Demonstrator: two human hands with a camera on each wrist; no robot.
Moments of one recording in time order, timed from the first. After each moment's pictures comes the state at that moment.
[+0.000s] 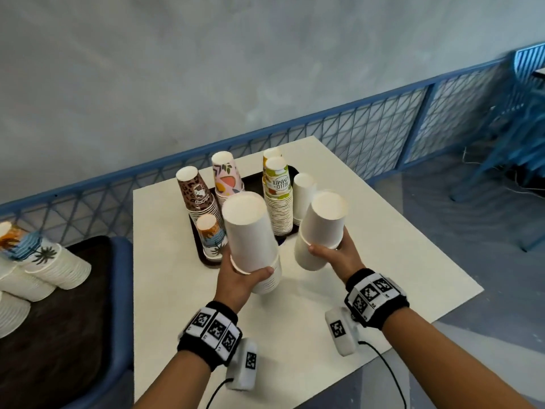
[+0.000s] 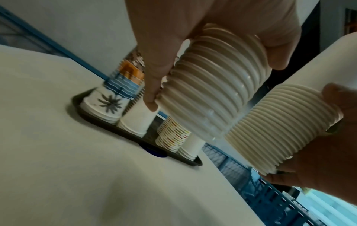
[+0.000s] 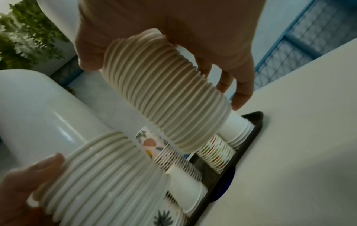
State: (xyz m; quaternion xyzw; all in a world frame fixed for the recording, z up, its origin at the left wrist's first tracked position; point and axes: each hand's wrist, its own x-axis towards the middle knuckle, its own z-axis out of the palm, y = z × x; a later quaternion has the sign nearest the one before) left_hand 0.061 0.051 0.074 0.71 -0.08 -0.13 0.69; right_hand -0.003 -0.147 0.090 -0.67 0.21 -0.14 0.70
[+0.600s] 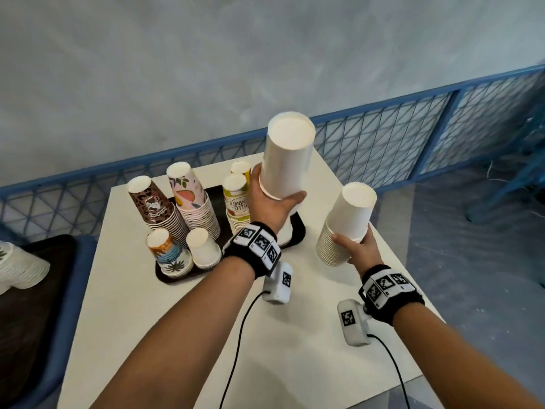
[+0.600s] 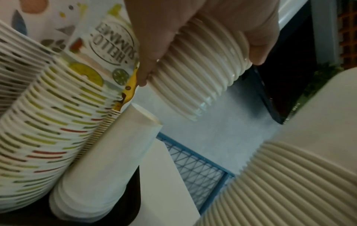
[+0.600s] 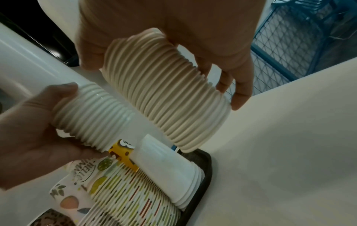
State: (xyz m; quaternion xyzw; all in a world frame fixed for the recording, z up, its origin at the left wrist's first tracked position) left_hand 0.151 -0.181 0.127 0.74 -0.07 0.02 0.67; right_hand 0.032 -0.317 0.083 -0.63 0.27 -0.13 0.72
